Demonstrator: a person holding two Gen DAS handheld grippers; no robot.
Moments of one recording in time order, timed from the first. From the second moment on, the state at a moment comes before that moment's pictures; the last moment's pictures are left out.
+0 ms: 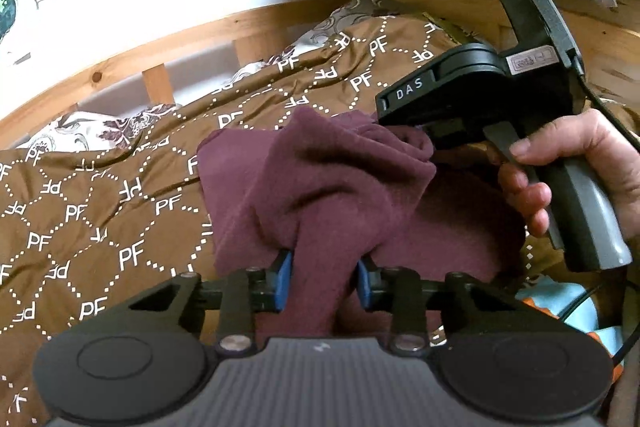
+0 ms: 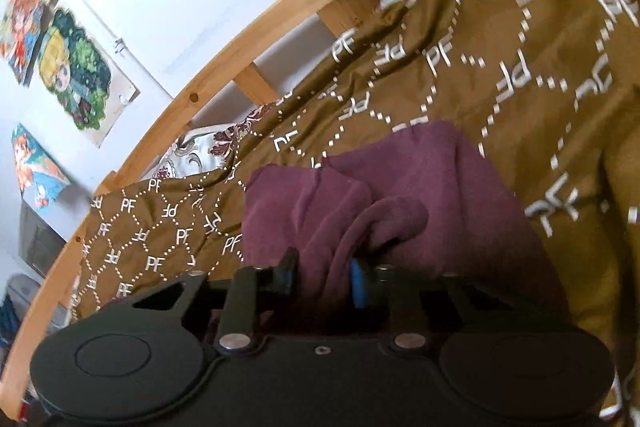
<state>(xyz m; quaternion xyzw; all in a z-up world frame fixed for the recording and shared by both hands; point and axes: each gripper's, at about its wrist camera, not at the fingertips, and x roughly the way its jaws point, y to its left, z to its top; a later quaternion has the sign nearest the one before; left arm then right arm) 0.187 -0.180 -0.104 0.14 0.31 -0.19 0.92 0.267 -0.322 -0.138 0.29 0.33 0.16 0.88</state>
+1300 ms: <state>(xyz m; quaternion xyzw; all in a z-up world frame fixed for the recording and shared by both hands) 0.197 -0.122 -0.087 -0.11 0.32 -0.20 0.92 0.207 -0.352 -0.100 0.24 0.28 0.05 0.93</state>
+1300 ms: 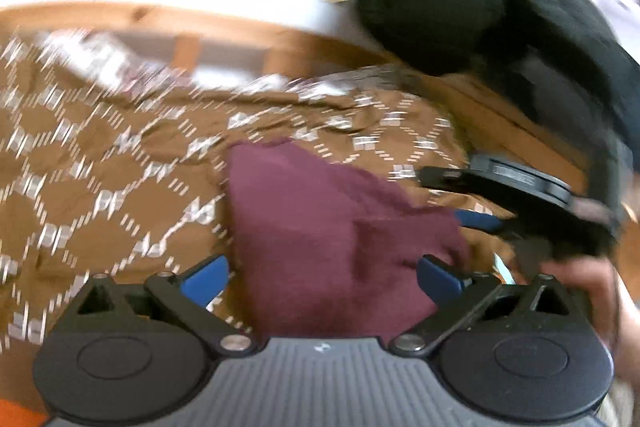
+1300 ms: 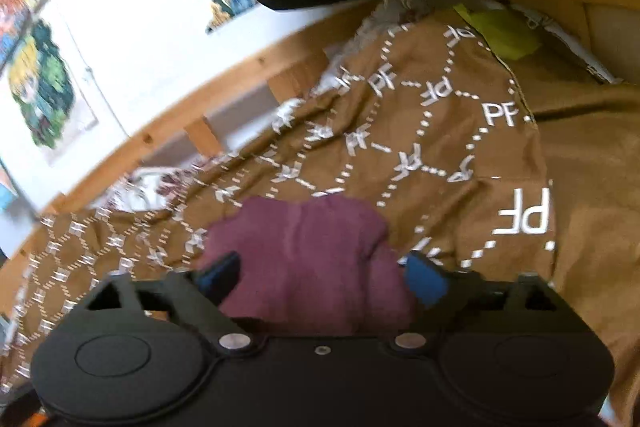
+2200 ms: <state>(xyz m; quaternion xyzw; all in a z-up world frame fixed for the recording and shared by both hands) 0.233 -0.057 -0.135 -0.29 0.48 -0.12 0.82 0.142 -0.287 -0.083 0.17 0.39 0.09 0.90</state>
